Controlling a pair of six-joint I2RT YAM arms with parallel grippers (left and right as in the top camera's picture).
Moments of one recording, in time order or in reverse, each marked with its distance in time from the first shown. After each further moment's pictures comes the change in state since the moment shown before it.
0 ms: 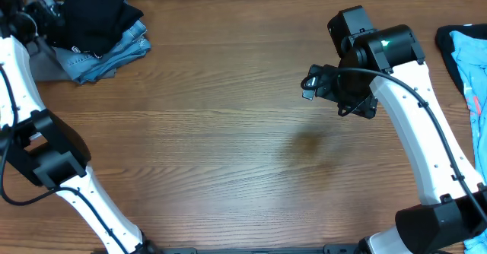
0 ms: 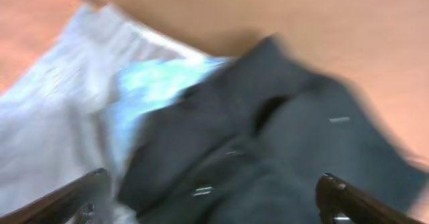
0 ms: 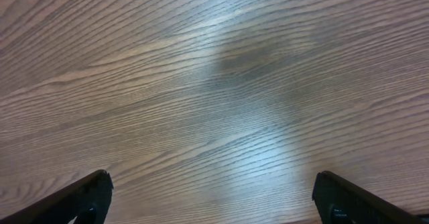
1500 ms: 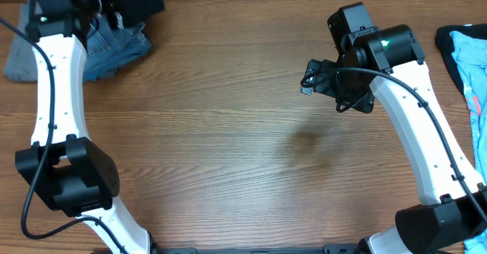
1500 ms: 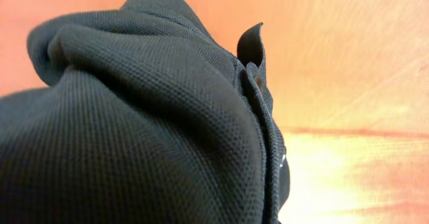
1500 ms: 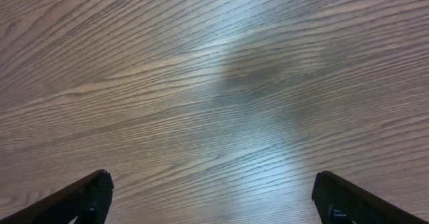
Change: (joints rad) left arm -0.294 -0.376 -0.364 0.220 -0.004 0.045; right arm 0.000 0.000 0.000 0.060 0.000 -0.014
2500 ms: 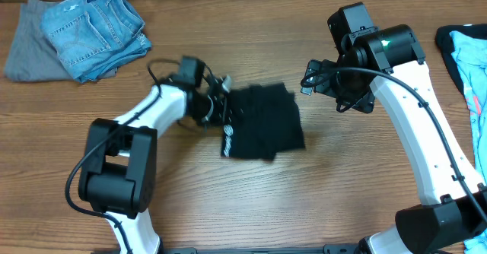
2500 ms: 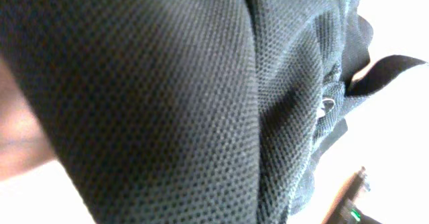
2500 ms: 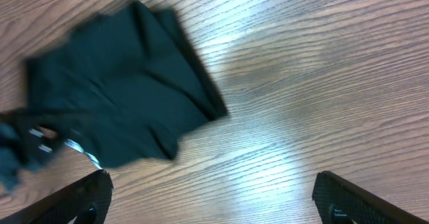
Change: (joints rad) left arm -0.423 -0.019 -0.715 -0.113 0.365 -0.095; right arm 0.000 0.000 0.003 -0.005 0.000 -0.002
